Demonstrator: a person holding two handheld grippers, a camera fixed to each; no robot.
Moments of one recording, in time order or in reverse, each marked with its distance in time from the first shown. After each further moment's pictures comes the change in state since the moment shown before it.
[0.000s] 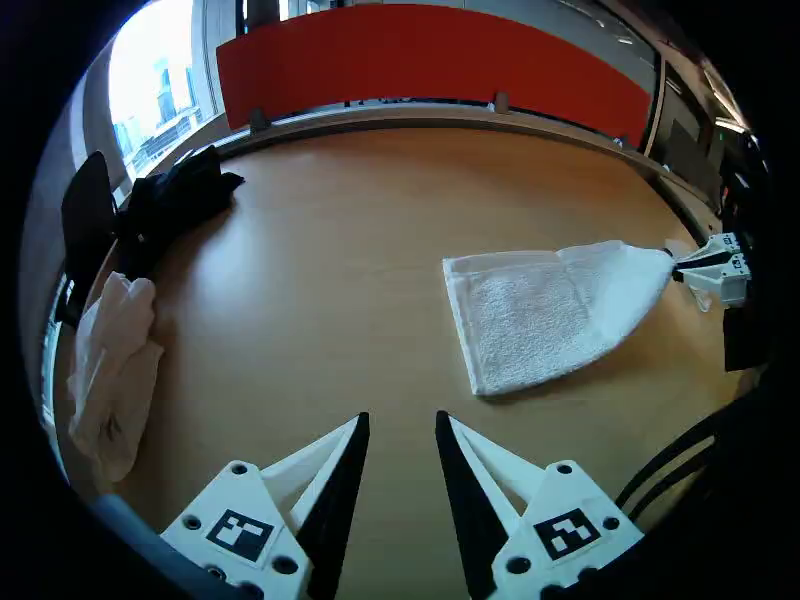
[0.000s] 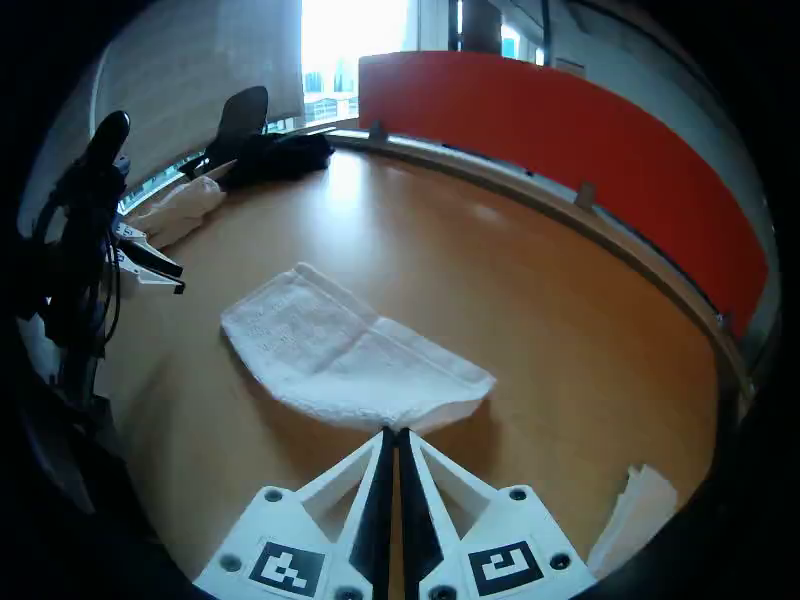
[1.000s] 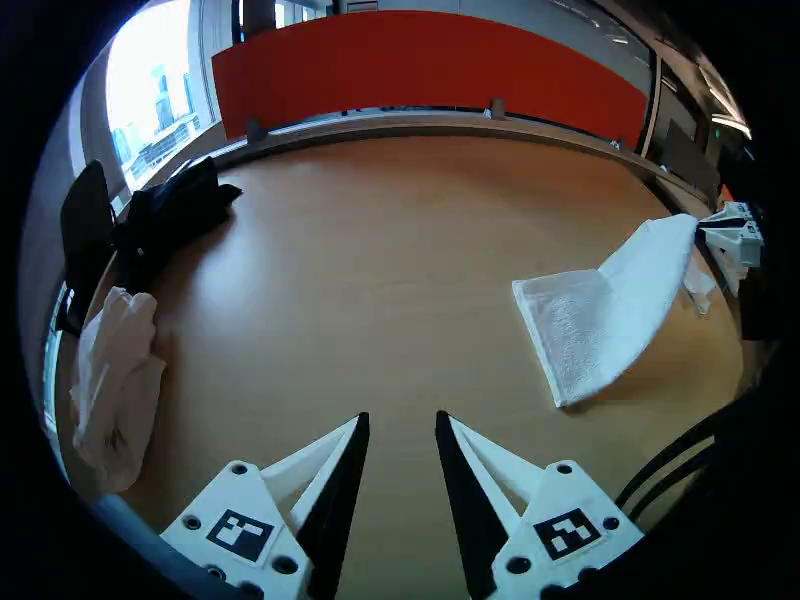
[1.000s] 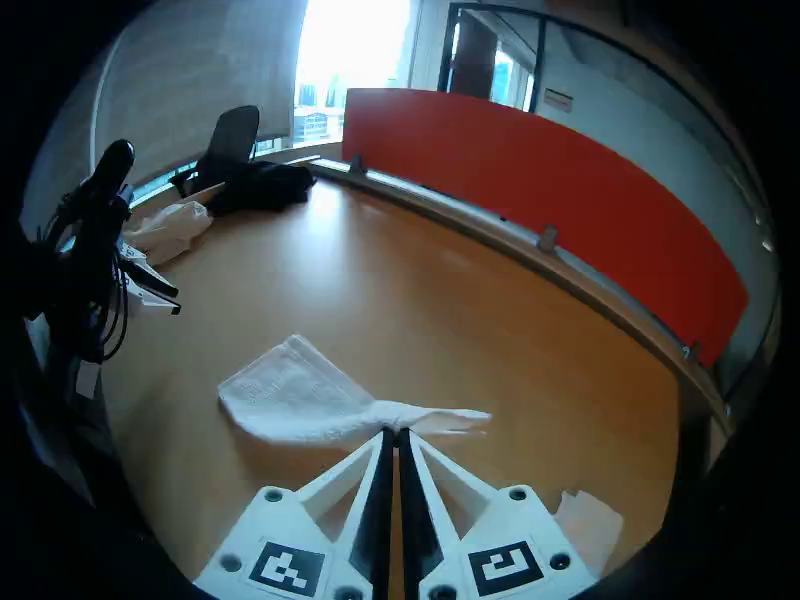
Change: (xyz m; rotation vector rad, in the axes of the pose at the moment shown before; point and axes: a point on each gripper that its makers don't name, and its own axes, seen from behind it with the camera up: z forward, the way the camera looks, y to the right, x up) left arm 0.012 0.002 -0.001 -0.001 0.021 0.014; right arm 0.037 0.039 -0.053 -0.093 0.068 -0.039
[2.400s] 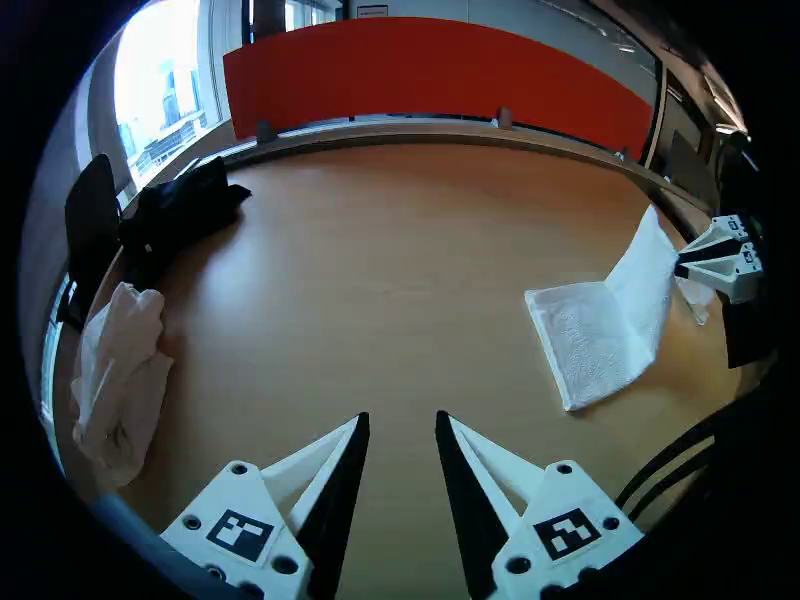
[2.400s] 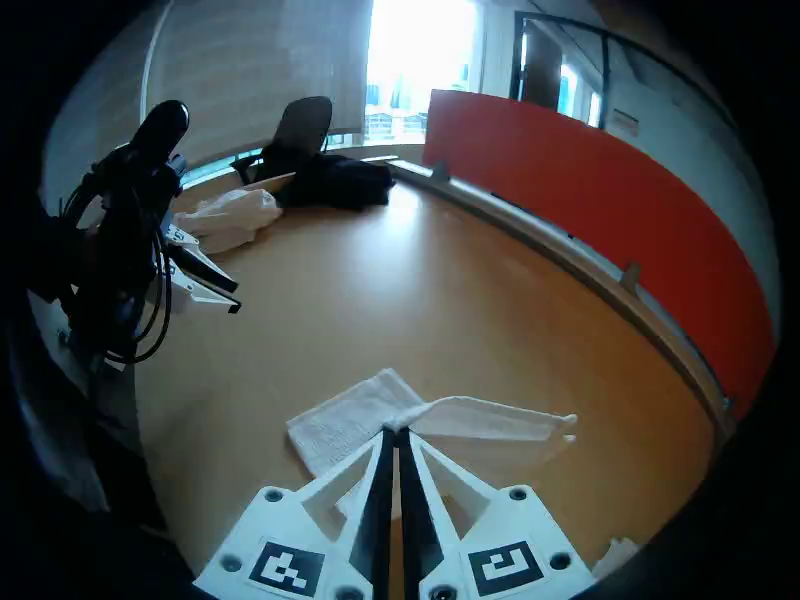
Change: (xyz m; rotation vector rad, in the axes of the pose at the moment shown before) left arm 0.003 -0.008 -0.009 0.006 0.018 -0.029; right arm 0.029 -0.090 0.040 0.210 0.014 -0.119
